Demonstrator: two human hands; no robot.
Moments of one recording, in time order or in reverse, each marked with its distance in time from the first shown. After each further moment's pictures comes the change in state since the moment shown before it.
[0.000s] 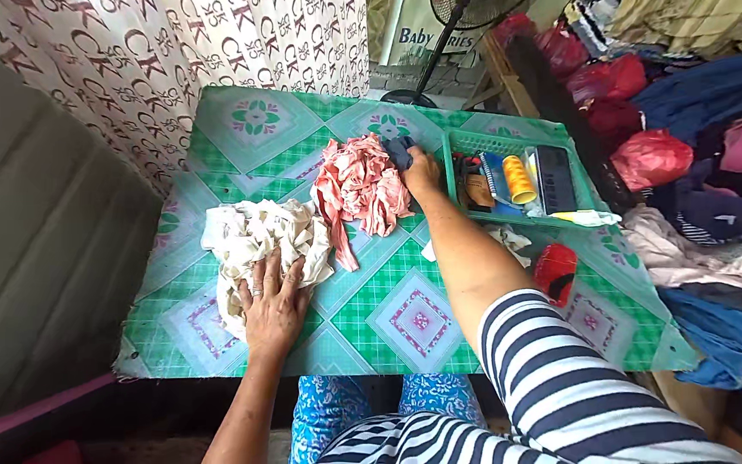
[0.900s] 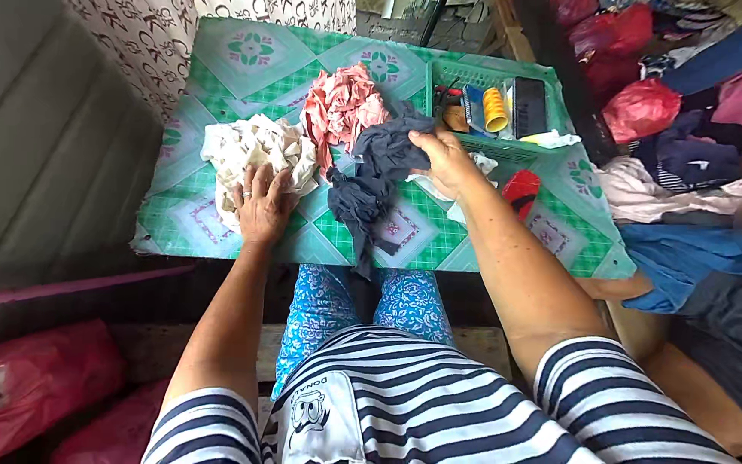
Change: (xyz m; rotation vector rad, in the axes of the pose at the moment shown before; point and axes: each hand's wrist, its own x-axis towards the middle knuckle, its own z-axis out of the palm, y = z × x) left_hand -0.005 -0.002 -0.010 -0.106 0.049 0.061; right_hand -0.203 0.060 -0.086 0.934 -0.330 -0.283
